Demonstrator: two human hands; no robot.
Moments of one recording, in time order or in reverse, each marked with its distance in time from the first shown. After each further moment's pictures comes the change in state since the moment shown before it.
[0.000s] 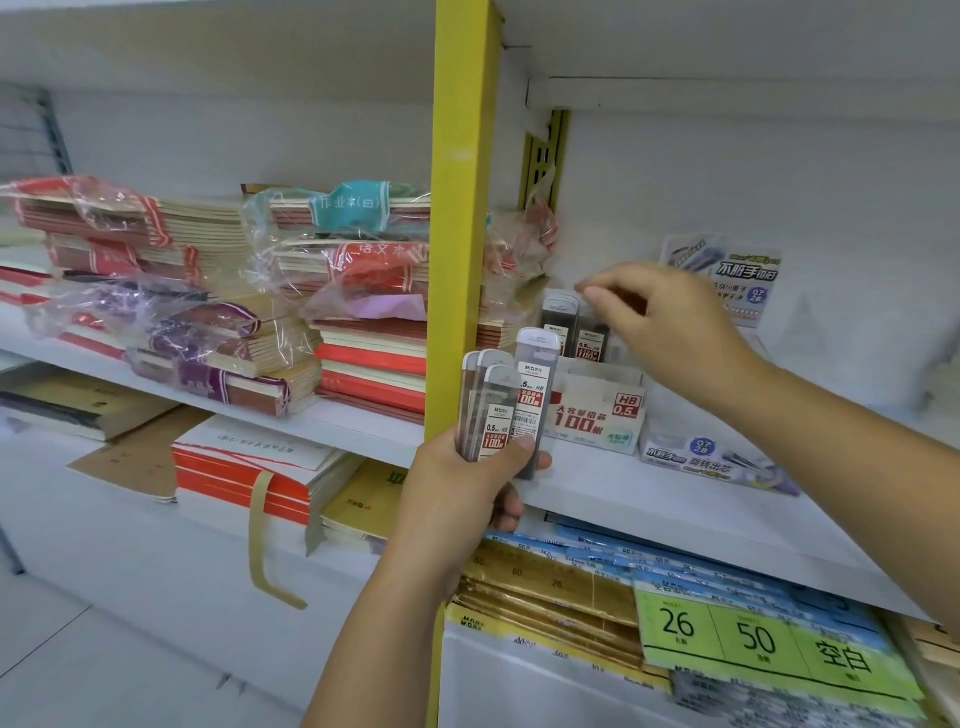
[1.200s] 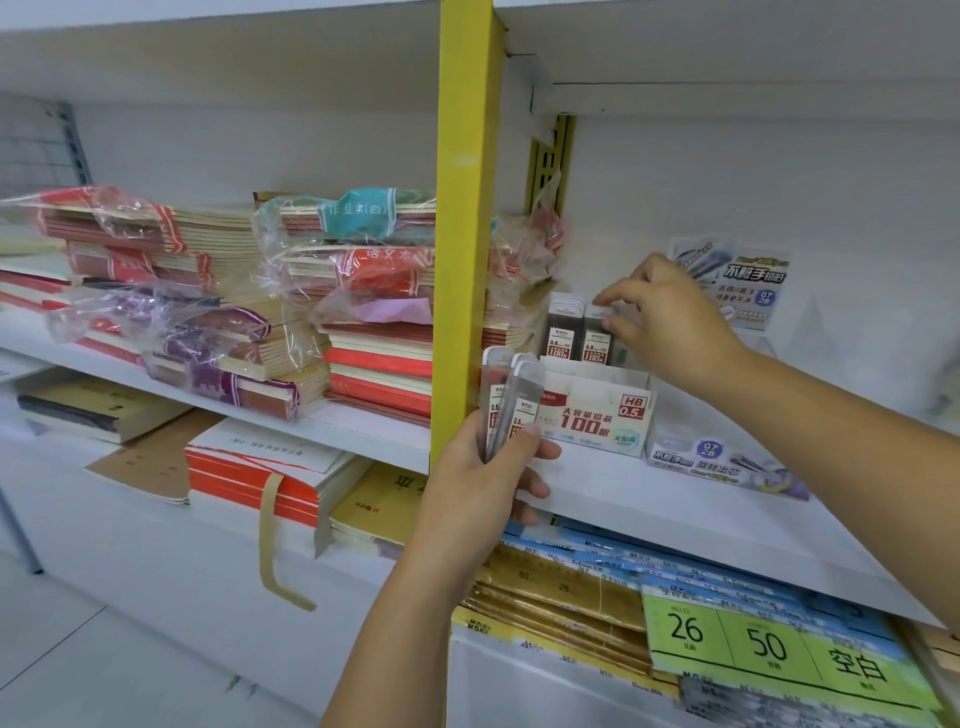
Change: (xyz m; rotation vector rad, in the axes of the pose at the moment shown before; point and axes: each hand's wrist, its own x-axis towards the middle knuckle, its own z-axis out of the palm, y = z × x) left_hand 0.000 0.002 0.010 -0.007 -0.017 0.050; right_hand 0.019 0.042 0.018 -0.319 -0.046 0.011
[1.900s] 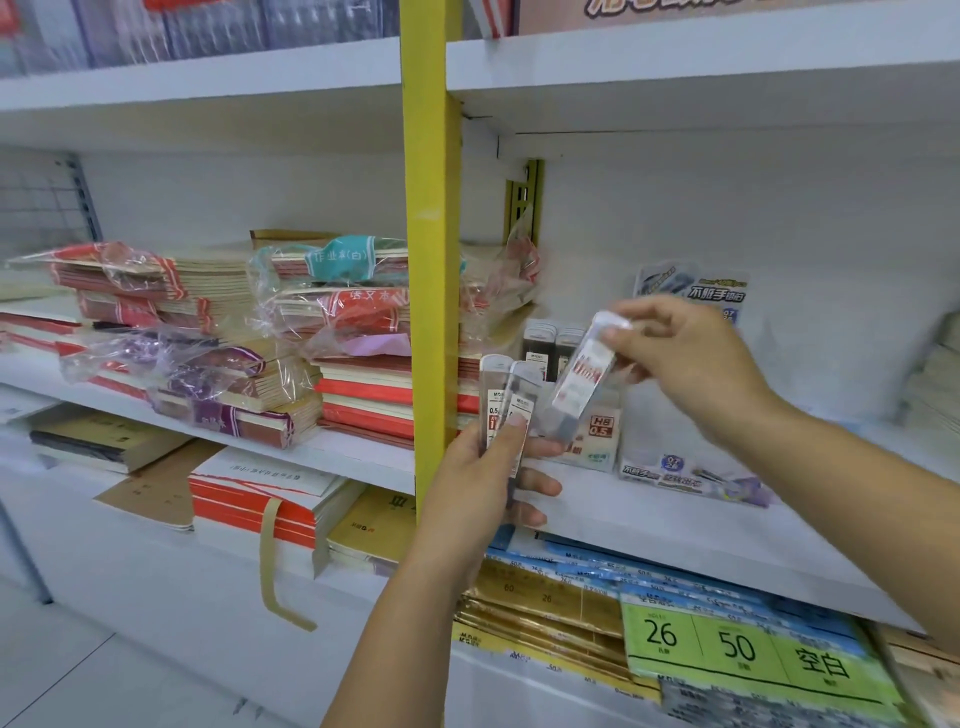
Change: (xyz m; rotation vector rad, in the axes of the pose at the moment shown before) left_hand 0.002 0.022 0.020 -0.088 -0.041 -0.057; right_hand -0.042 -0.019 -0.052 0.955 0.023 0.400
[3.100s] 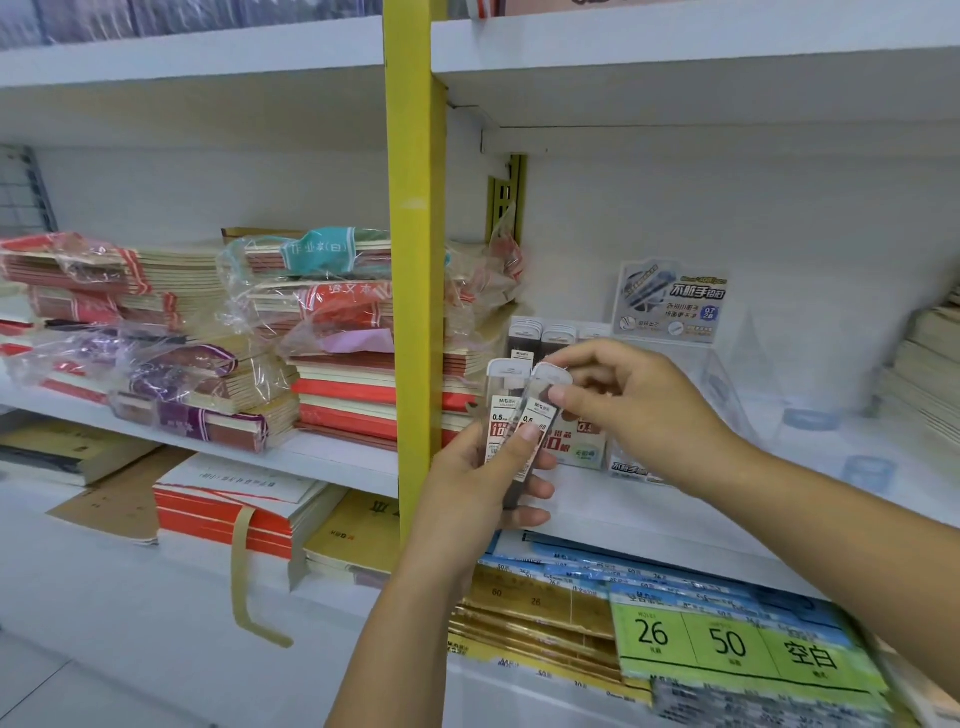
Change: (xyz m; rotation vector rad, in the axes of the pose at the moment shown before) left_hand 0.003 -0.013 -0.002 -0.002 -0.067 0.074; right_hand -0.037 0.007 0.020 -0.097 -0.236 -0.135
